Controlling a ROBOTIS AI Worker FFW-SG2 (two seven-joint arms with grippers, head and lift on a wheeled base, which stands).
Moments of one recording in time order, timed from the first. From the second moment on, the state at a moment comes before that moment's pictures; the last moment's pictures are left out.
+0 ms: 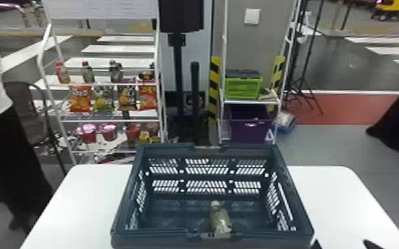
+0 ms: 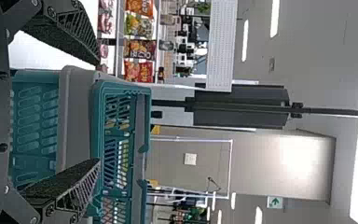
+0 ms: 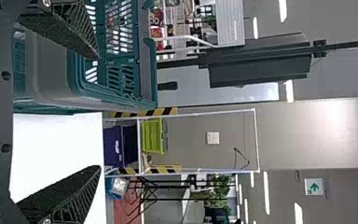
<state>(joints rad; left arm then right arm) 0.81 0.31 -0.28 -2.10 0.03 -0.38 0.36 0.74 -0.13 -0.02 -2.17 -0.17 -0.11 0.01</state>
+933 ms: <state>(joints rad) 0.82 0.31 -0.28 -2.11 0.03 -0.36 0.36 0.78 -0.12 -0.04 -2.14 -0.16 -0.12 0.04</state>
